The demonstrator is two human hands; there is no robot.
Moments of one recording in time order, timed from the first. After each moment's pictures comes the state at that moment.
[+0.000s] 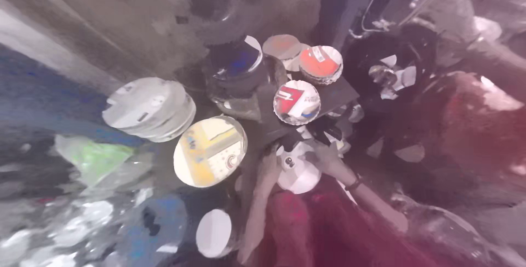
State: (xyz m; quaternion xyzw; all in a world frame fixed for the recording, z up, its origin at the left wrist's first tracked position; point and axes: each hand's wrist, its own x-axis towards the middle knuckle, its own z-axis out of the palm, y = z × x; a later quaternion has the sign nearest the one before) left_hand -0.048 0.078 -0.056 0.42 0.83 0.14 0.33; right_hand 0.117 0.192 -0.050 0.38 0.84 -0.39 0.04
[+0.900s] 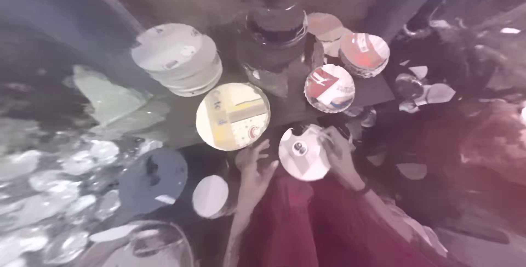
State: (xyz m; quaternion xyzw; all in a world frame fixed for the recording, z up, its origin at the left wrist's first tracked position) left_hand -0.044 -0.036 -0.069 0.37 0.73 0.54 0.19; right_hand 0.108 0.162 -0.072 0.27 0.81 -0.42 -0.31
